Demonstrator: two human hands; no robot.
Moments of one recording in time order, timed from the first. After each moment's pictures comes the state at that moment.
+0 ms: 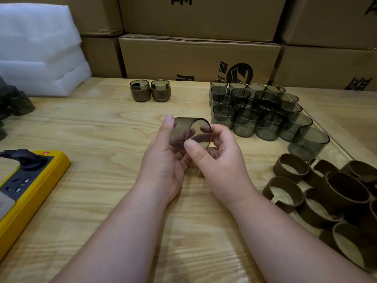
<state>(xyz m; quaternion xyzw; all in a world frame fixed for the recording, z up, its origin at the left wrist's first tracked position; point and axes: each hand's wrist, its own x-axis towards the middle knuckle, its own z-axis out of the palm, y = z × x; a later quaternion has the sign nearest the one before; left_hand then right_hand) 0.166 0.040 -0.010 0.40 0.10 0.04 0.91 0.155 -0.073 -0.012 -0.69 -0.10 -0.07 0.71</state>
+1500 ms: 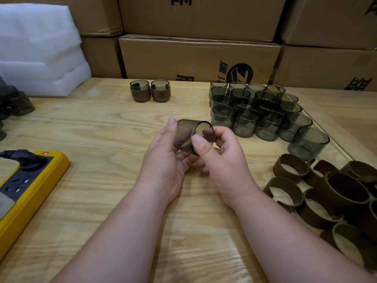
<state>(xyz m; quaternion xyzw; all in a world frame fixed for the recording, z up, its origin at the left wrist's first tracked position) 0.162 0.039 -0.003 0.44 0.10 0.03 0.89 0.158 -0.077 -0.005 -0.66 -0.08 -0.04 0.75</state>
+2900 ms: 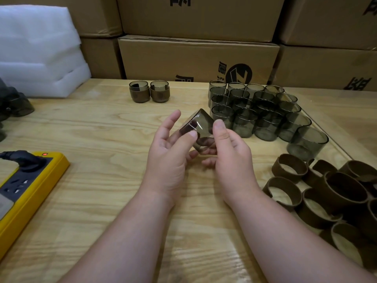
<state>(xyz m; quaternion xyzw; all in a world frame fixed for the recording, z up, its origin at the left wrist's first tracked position) 0.160 0.033 -0.015 0.53 -0.01 0.10 0.84 0.165 -0.079 -0.006 -0.62 0.01 -0.06 0.78</state>
